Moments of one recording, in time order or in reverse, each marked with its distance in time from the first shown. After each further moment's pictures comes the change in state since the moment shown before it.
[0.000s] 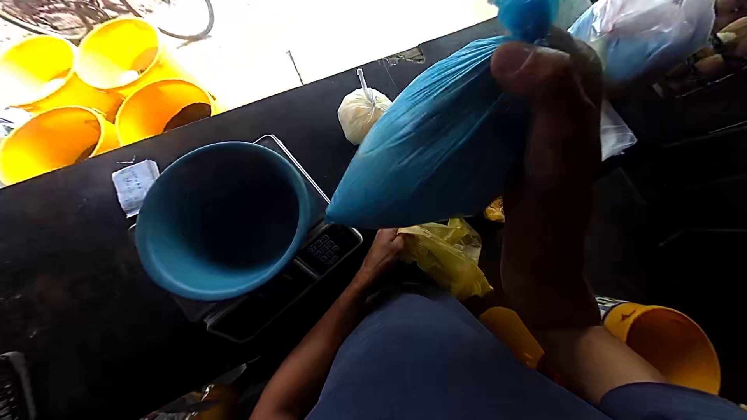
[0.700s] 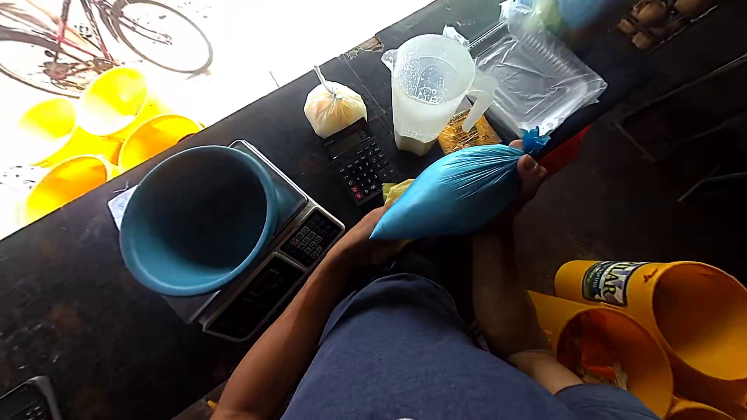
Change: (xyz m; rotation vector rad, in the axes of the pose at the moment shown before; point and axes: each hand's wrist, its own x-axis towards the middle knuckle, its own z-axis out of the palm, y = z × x) left_hand -0.023 0.057 -0.007 -0.478 -0.480 -0.252; right_hand -0.156 0.060 -0.086 0.258 0.491 -0.168
